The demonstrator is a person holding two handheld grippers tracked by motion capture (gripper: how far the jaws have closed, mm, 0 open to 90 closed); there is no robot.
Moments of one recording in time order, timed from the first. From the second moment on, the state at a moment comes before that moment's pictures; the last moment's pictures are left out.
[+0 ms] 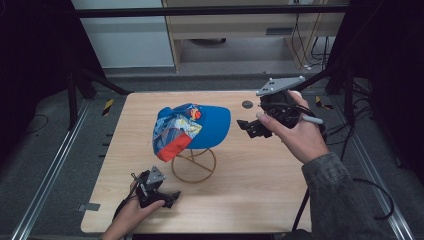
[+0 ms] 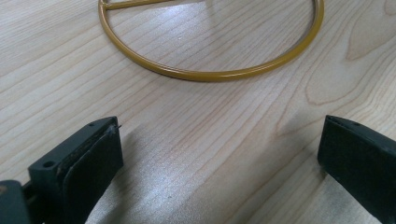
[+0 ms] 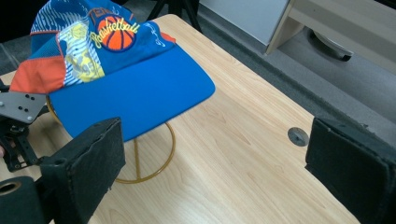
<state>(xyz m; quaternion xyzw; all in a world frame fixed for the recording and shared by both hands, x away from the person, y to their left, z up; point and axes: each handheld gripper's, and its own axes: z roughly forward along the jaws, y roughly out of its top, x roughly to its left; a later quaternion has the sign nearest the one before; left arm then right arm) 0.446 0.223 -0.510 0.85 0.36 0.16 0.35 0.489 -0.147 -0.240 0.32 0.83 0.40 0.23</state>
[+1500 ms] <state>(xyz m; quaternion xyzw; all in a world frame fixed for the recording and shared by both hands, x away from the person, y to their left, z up) 0.445 0.223 -0.510 0.85 0.36 0.16 0.35 0.473 -0.204 -0.479 0.45 0.79 0.37 0.19</state>
